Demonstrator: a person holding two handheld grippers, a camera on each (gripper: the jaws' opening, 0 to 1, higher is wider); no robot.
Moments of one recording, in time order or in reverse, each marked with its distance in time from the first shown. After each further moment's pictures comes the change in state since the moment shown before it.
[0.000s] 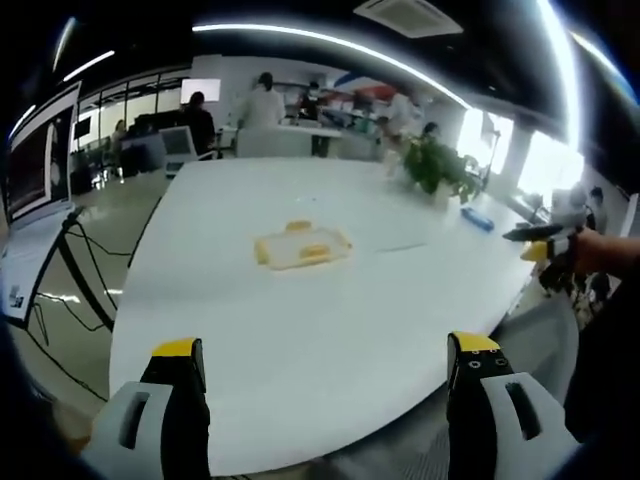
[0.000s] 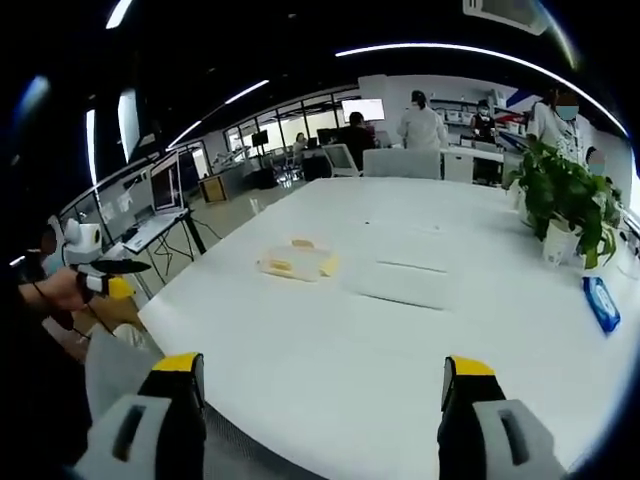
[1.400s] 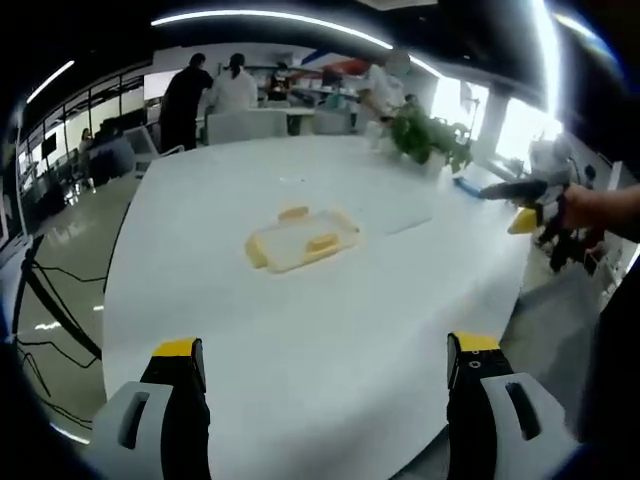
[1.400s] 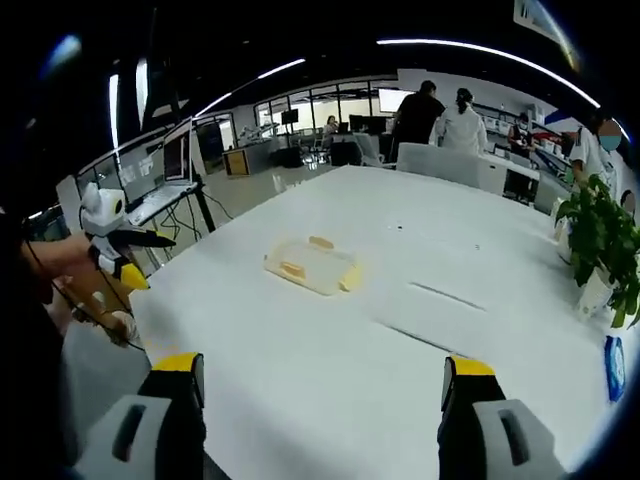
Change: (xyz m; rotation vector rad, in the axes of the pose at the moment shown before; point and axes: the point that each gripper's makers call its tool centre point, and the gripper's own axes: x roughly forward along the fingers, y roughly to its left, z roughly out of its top) left arm 0.071 0.039 0.007 0.112 0.112 -0.096; right arm 0.089 0.009 0.034 -0.143 0.080 0.067
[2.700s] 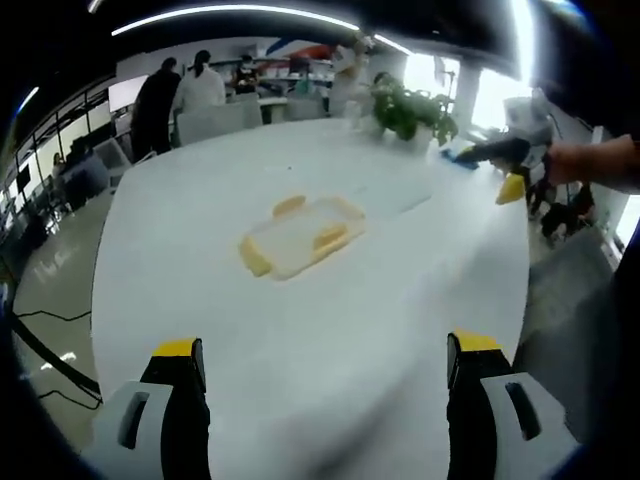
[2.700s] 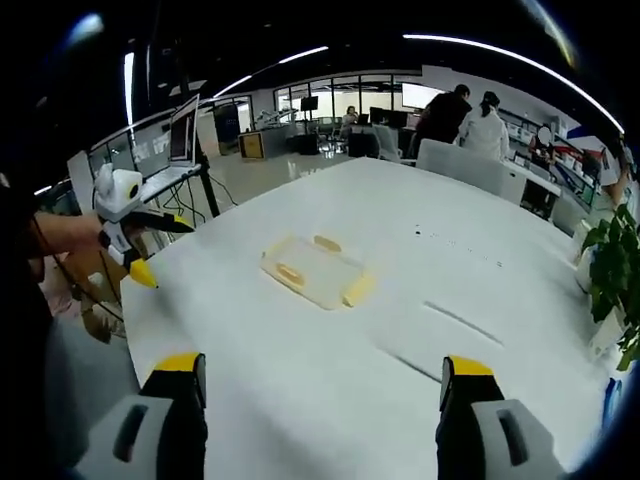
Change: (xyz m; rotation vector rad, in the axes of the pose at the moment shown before) left arm 0.045 0.028 0.002 0.129 0.063 -0.072; right arm 0.051 -0.009 0.020 -0.086 0.048 0.042
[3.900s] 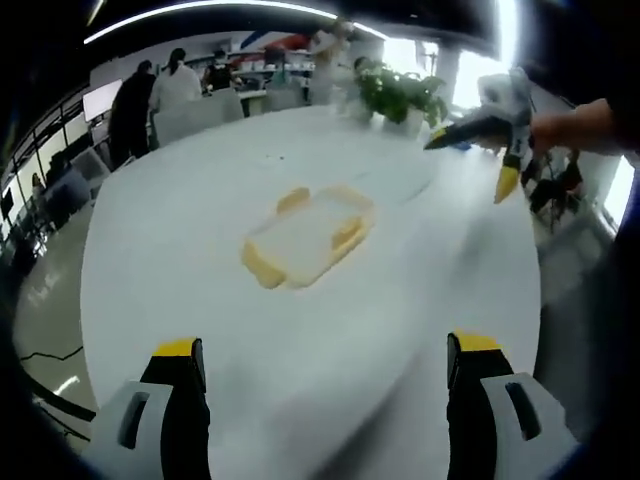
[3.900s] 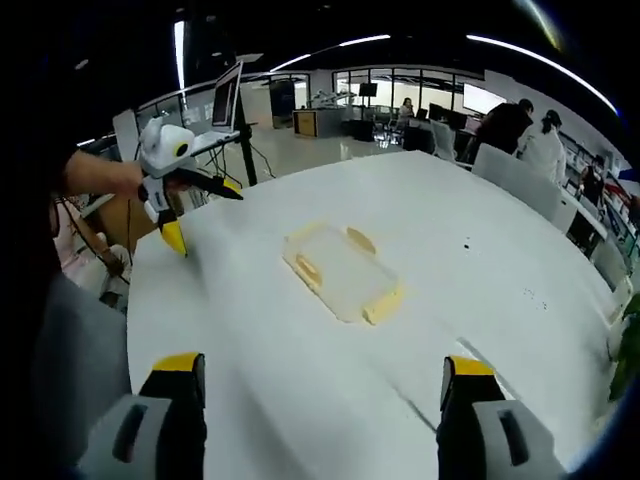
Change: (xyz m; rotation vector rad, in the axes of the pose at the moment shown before) left arm 0.038 0.034 0.006 0.114 0.065 -0.090; right arm 0.059 0.000 0.007 -0.223 0.098 0.197
